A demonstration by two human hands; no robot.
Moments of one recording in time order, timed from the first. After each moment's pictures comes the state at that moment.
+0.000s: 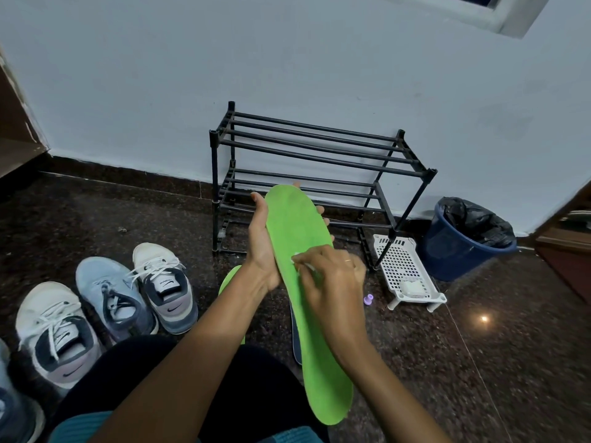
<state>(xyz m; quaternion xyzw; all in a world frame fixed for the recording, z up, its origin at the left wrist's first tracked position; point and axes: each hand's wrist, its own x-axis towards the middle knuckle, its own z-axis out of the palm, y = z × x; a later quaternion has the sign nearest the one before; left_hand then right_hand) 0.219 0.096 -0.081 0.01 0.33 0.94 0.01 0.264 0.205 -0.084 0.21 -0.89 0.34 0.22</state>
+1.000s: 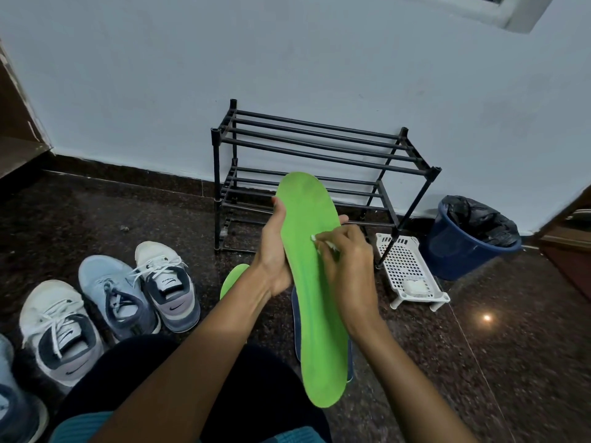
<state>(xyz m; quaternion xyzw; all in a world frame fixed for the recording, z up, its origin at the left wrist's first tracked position) 0.227 0.102 -0.079 -0.03 0.40 0.91 0.08 0.237 0.211 -0.074 0.19 -0.88 0.36 0.24</state>
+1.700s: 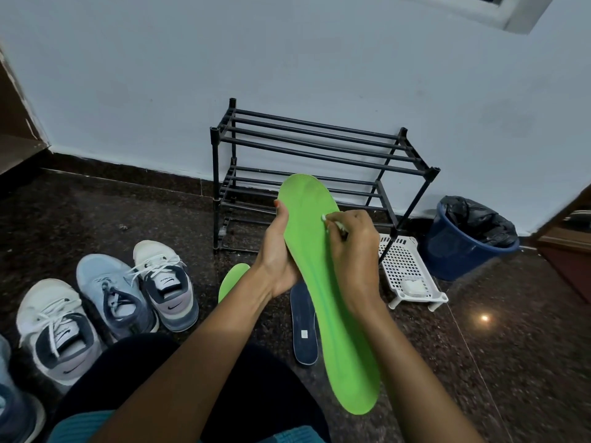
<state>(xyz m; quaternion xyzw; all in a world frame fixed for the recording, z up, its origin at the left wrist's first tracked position) 0.226 0.104 -0.084 -0.05 0.43 0.90 0.07 0.218 0.208 -0.061 0.14 -0.87 0.39 0.26</state>
